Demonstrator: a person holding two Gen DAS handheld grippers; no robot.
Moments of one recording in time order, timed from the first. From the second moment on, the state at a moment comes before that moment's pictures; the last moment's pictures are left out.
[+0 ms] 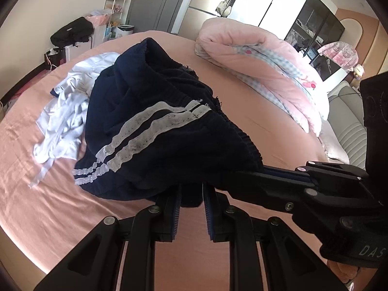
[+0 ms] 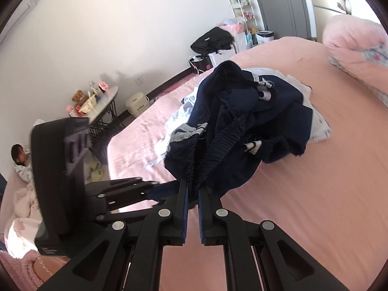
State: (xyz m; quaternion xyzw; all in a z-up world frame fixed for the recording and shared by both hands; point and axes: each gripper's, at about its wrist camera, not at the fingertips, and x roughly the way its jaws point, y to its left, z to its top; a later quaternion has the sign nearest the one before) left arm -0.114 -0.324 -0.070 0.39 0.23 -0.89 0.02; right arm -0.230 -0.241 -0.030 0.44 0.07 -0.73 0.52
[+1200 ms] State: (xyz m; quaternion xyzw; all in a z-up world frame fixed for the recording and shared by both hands) left arm -0.066 -0.102 -0.125 0.50 0.39 -0.73 -0.24; right arm -0.084 0.079 -0.081 0.51 -0.04 -0.77 0.38
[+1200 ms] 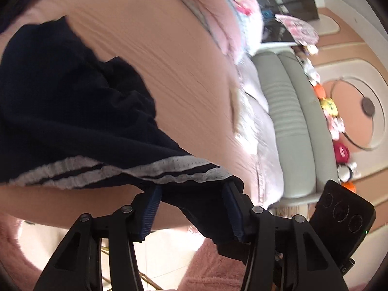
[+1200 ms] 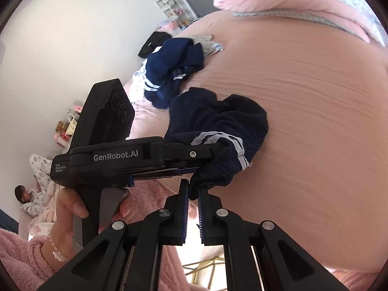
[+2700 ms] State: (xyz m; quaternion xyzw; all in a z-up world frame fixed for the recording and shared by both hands) left arm -0.048 -0.128 -0.126 0.47 0.32 -0.81 -0.13; right arm -0.113 0.135 -0.132 0.54 -0.05 -0.78 0.31
